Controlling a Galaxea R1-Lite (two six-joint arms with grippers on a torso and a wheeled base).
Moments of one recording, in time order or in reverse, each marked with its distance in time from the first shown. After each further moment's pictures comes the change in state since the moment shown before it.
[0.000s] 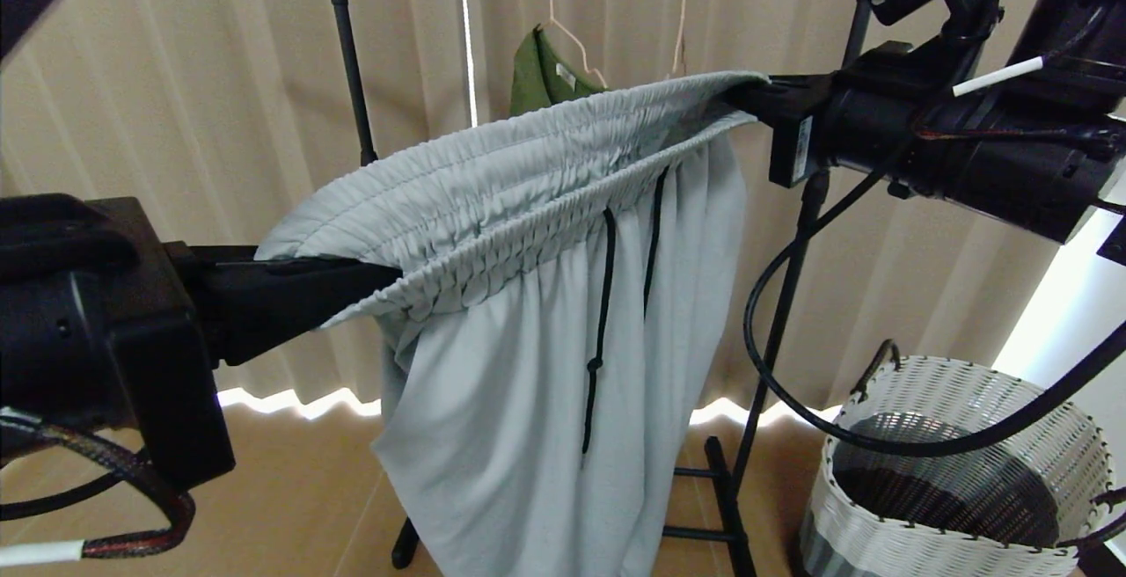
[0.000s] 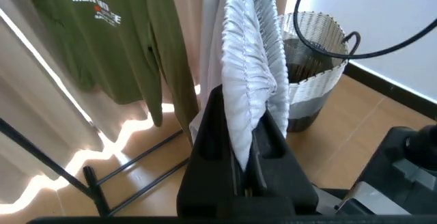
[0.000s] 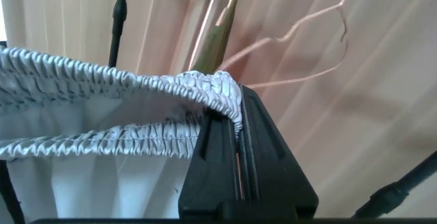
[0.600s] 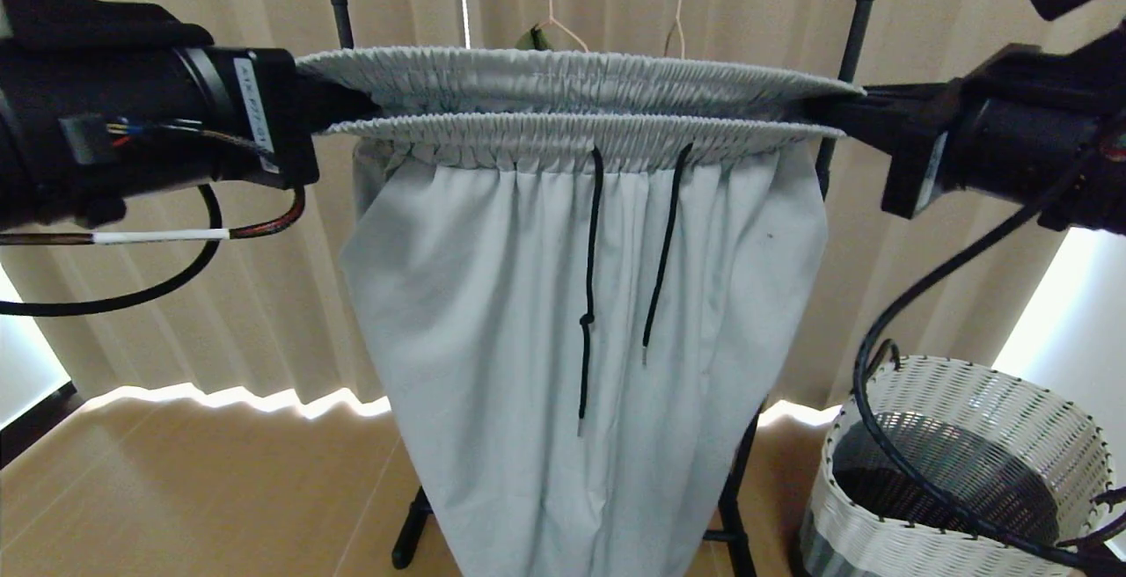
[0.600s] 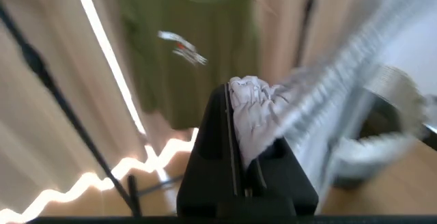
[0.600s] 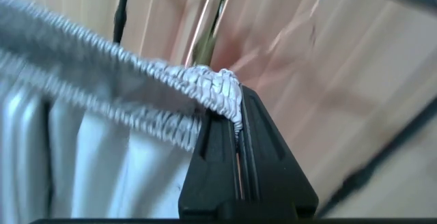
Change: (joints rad) left arm 0.285 0.199 -0.230 -0.070 0.006 0.010; right arm -0.001 -0.212 0.134 0.153 -0.005 -0.002
